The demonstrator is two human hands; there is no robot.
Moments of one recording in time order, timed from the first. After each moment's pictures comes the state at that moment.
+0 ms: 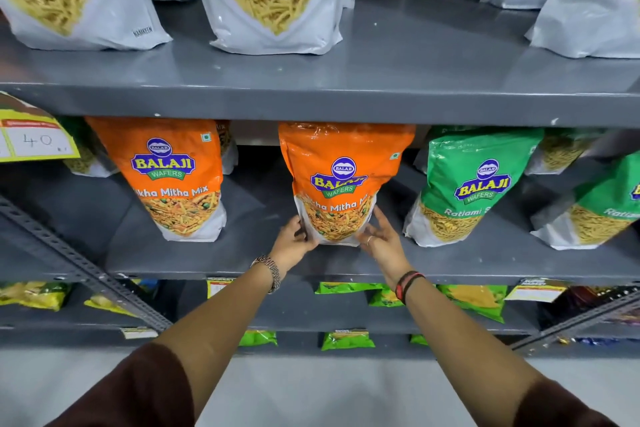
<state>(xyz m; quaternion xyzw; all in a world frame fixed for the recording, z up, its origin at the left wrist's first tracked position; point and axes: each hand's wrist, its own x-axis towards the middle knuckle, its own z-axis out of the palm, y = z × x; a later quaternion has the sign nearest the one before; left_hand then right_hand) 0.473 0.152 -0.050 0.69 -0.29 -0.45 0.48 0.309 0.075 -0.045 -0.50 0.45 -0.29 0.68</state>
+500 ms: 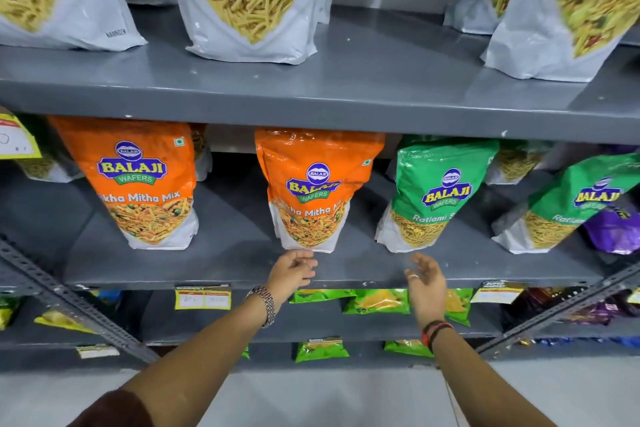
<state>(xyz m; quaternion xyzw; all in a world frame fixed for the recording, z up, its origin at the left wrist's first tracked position) 0.425 0.167 -0.060 0.68 -0.26 -0.51 0.46 0.204 0.083 -0.073 -0.49 0.62 -0.42 0.45</state>
